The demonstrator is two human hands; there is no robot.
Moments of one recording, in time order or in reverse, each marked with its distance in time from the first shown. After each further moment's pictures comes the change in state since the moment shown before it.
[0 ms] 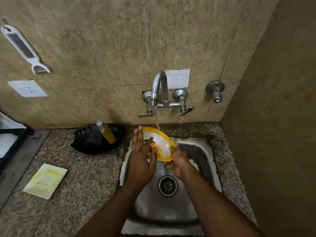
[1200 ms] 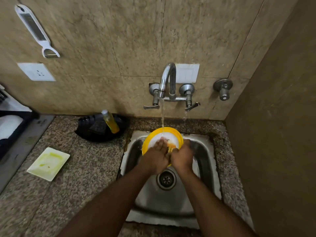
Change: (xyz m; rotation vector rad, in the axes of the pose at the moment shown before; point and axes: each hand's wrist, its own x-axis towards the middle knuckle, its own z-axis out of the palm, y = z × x) left_hand 0.001 -0.028 0.058 0.253 -0.865 -0.231; right_hand -0.019 0.016 -0.007 -0.795 0.387 -0.501
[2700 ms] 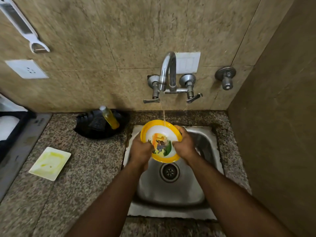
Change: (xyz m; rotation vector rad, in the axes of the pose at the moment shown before) left_hand -0.039 -0.009 -0.037 -1.316 0.461 -0.379; right_hand 0.034 0.013 0.010 0.257 -0.262 -0.056
